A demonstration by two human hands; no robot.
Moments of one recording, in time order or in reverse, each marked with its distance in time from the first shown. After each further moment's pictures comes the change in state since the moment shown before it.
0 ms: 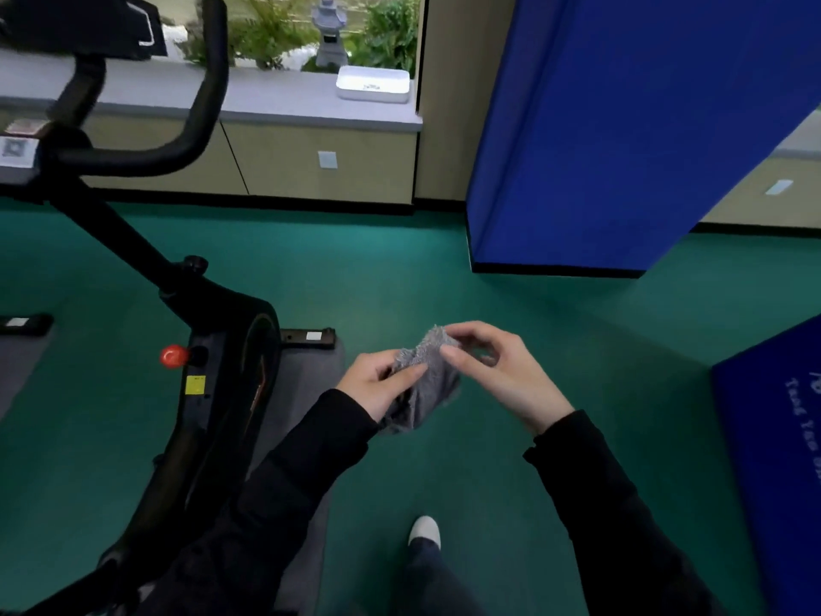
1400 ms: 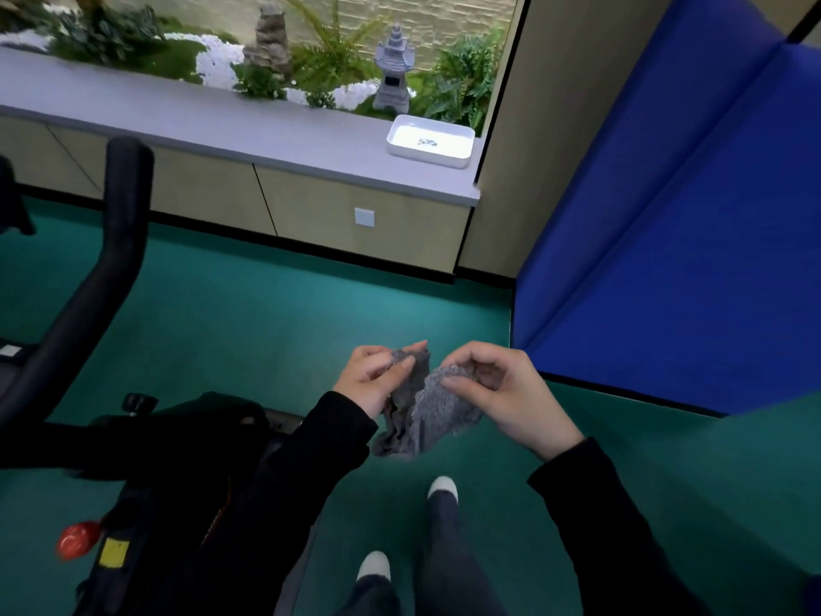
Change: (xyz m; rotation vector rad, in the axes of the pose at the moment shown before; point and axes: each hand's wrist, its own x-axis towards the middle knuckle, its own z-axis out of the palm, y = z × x) left_hand 0.411 0.085 -0.095 -0.004 0.335 -0.042; right_hand 0.428 -0.041 -0.102 -0.058 -0.214 -0.194
